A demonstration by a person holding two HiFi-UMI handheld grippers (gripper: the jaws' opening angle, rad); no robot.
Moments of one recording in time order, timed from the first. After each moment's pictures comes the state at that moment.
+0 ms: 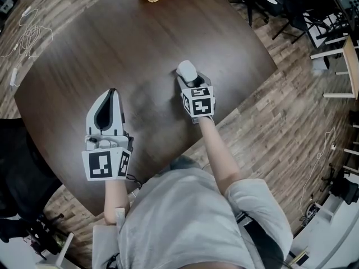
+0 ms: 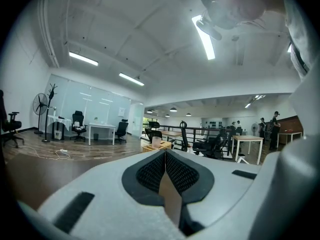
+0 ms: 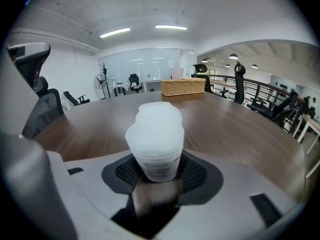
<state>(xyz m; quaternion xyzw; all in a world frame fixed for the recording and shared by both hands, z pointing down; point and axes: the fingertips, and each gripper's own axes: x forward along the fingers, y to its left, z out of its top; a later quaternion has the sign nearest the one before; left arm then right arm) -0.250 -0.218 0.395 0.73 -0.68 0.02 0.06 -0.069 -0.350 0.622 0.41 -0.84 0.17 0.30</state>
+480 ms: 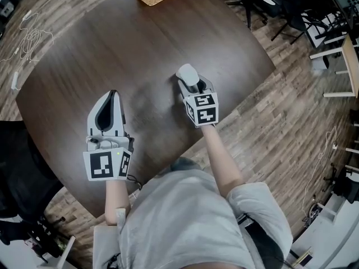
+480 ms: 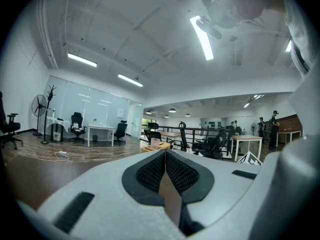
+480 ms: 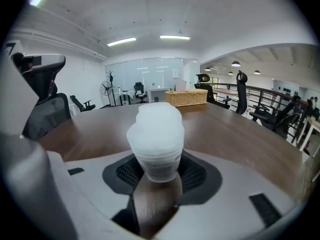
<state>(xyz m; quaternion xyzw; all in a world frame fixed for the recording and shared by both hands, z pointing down) -0.246 -0.216 0.392 0.73 -0.68 0.02 0.05 -0.067 -0.336 0.589 0.40 -0.87 0.14 0.26</state>
